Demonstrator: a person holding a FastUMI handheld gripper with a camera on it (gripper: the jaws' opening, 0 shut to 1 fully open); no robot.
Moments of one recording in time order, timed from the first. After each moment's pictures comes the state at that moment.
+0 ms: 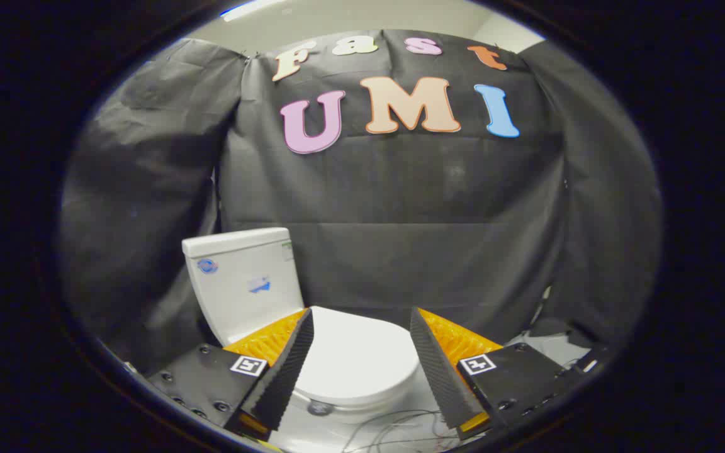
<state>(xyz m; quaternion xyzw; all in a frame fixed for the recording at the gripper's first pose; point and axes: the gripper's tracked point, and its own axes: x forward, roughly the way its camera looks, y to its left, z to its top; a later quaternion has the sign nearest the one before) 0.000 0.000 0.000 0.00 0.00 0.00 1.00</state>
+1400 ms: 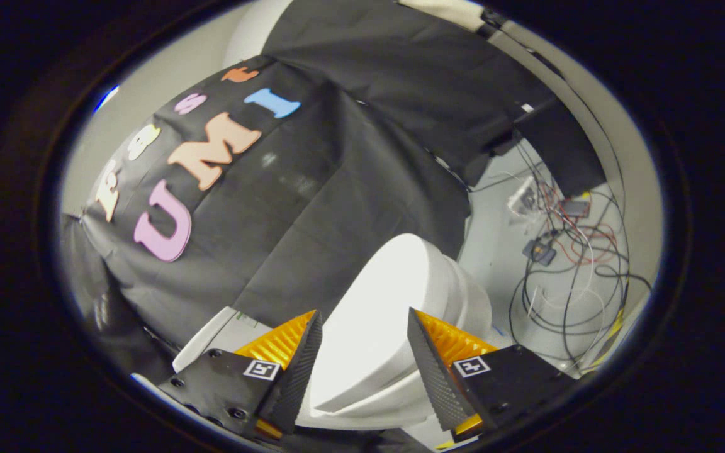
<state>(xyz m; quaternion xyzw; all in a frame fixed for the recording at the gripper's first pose) -0.007 0.050 -0.176 0.47 -0.08 -0.26 0.84</state>
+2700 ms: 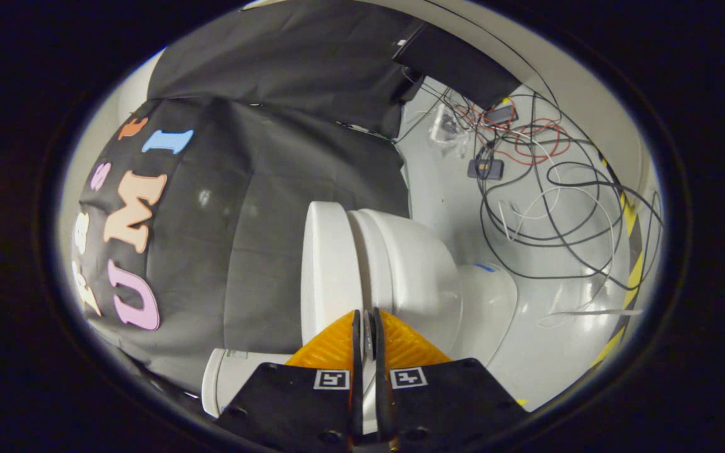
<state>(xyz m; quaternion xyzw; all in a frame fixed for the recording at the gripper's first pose) 0.015 0.036 -0.260 0.62 -0.06 -0.28 0.73</state>
